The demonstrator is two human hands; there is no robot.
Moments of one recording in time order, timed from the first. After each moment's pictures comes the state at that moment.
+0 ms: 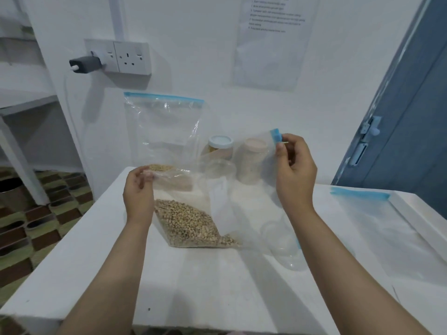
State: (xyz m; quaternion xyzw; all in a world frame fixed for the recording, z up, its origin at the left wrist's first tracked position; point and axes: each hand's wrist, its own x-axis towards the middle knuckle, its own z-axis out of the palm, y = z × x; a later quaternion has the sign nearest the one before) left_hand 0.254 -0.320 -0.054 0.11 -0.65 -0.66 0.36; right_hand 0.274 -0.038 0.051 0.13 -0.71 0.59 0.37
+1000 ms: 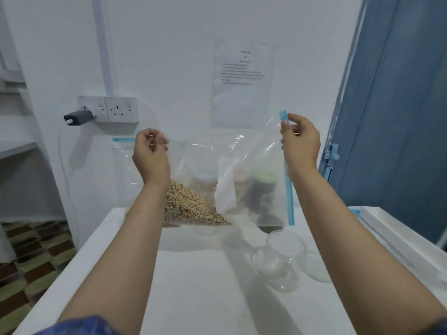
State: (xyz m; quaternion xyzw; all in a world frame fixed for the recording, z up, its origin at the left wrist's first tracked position) left_hand 0.217 -0.269 0.113 -0.03 -0.56 -0.67 0.49; right_hand 0.245 0.000 0.160 0.04 -0.66 0.61 0.42
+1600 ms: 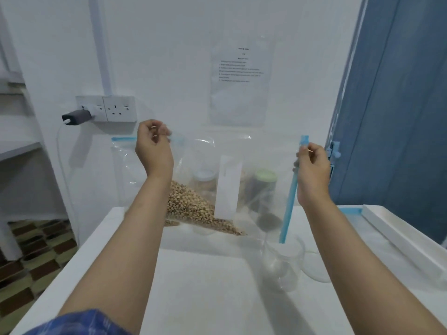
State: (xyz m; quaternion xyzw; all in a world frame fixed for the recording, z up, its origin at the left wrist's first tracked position) left_hand 0.218 -0.248 0.131 -0.03 -0.54 -0.68 0.50; right_hand 0.244 0.036 0.106 -0.01 -0.60 0.70 0.38
